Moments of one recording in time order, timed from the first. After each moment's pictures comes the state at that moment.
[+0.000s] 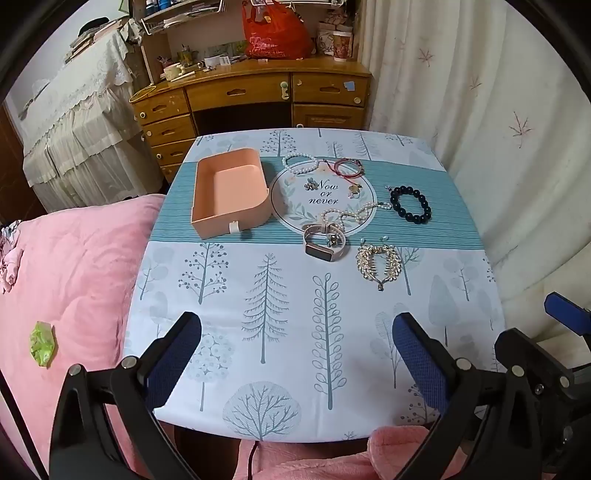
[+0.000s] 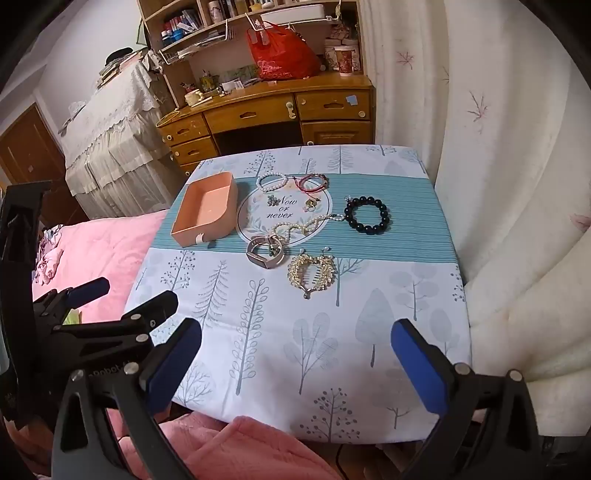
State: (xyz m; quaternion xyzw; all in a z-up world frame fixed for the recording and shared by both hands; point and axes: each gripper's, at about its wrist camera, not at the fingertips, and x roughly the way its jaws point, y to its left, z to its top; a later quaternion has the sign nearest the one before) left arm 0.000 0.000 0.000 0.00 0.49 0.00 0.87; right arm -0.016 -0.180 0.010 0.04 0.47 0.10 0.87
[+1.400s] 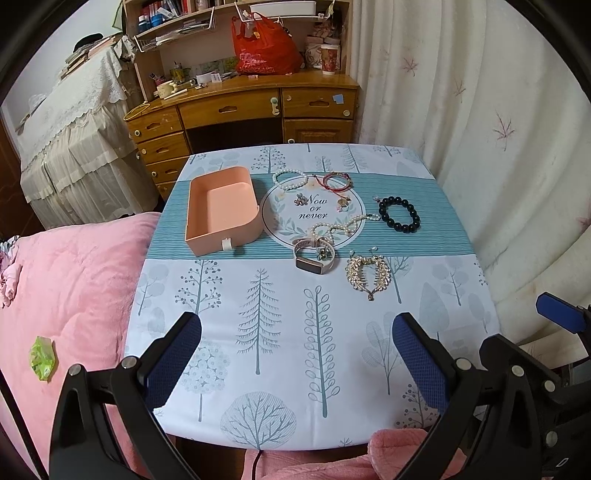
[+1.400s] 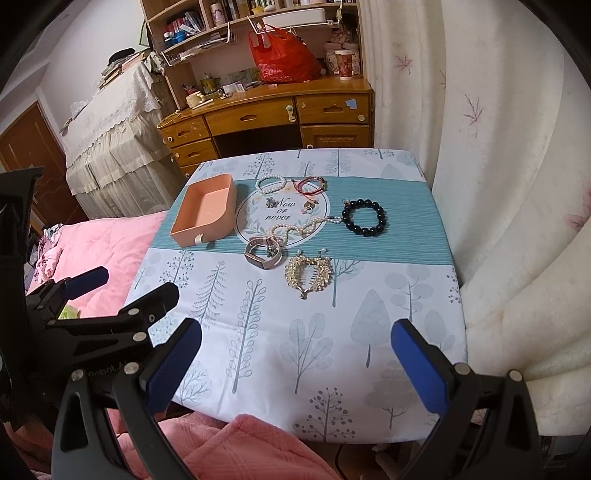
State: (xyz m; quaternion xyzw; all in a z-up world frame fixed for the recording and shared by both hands) left arm -0.006 -0.013 0.012 0.01 0.47 -0.01 0.88; right arm -0.019 -0.188 0.009 0.03 0.47 0.09 0.88
